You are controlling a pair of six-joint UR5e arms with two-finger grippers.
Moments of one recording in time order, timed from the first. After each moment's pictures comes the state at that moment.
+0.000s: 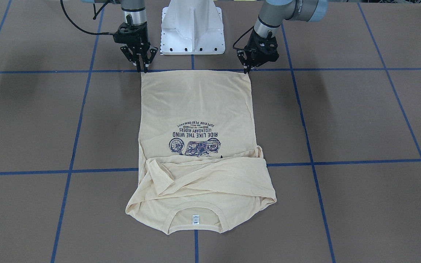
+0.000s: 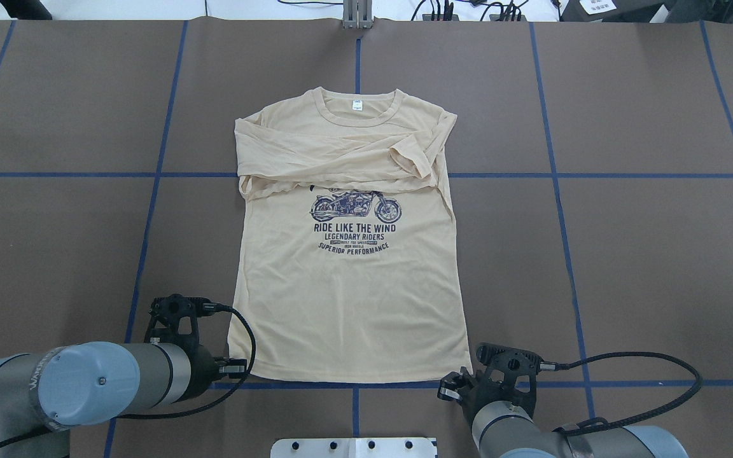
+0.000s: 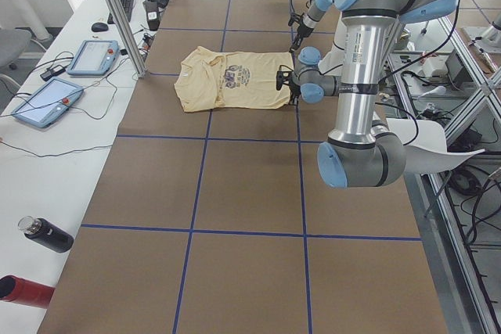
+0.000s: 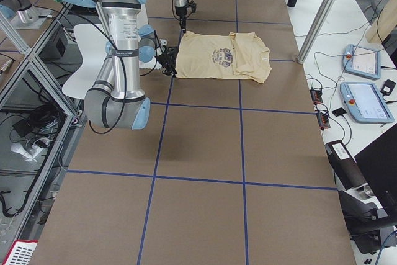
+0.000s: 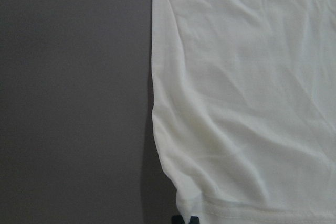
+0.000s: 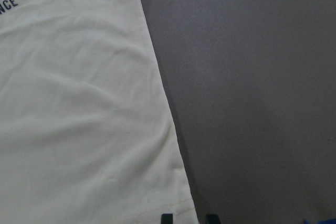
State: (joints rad) left arm -0.19 -1.71 -2.02 -1.97 -1.60 -1.43; right arm -0.04 -1.38 2.06 -1.53 1.13 1.81
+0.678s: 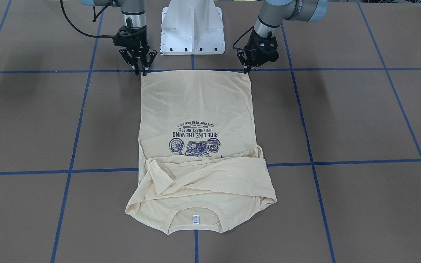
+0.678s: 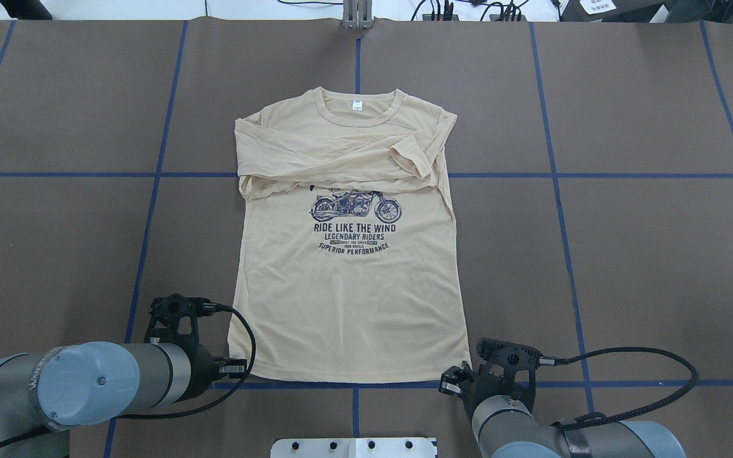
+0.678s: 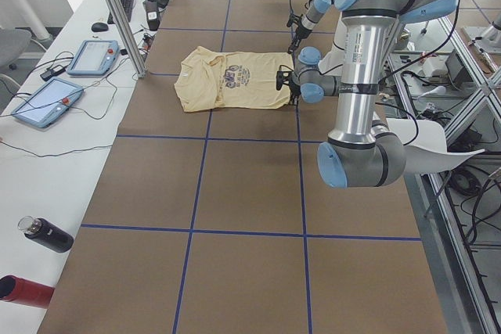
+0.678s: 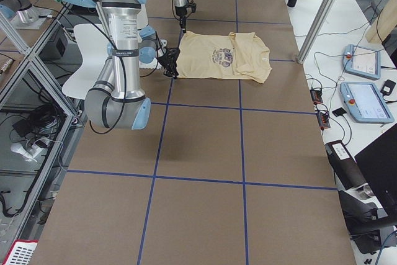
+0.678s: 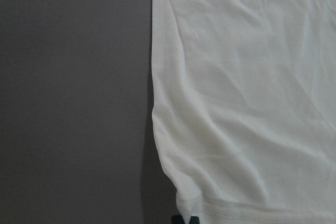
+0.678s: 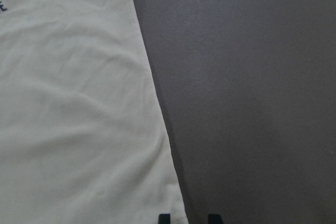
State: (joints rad) left arm -0.19 -1.71 -2.03 -1.97 -1.60 -1.43; right arm -0.03 -1.38 2.04 -1.53 1.13 1.81
